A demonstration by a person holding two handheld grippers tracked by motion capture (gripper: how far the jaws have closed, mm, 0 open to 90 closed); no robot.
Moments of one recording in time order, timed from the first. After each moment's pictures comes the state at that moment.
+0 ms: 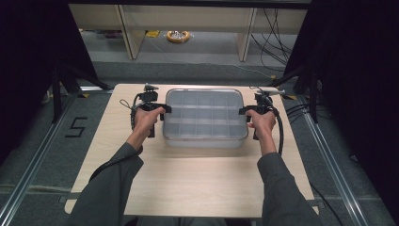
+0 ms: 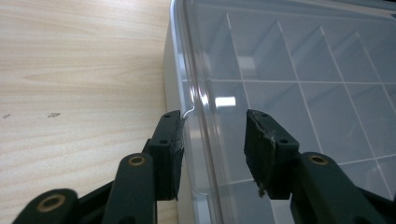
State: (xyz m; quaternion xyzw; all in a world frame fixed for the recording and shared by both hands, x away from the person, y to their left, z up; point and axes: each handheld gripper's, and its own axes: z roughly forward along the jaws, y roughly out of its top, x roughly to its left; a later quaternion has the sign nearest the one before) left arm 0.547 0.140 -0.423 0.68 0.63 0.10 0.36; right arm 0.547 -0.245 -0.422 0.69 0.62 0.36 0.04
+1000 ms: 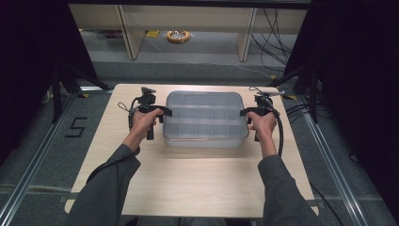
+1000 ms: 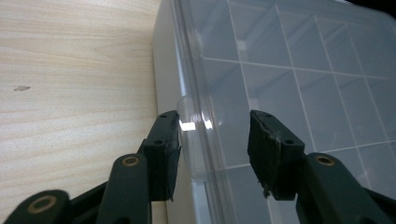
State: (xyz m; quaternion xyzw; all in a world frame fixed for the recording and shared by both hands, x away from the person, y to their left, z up) left arm 0.549 0.150 -0.433 0.67 0.65 0.03 0.37; right arm 0.543 -0.248 -0.423 0.68 0.64 0.35 0.06
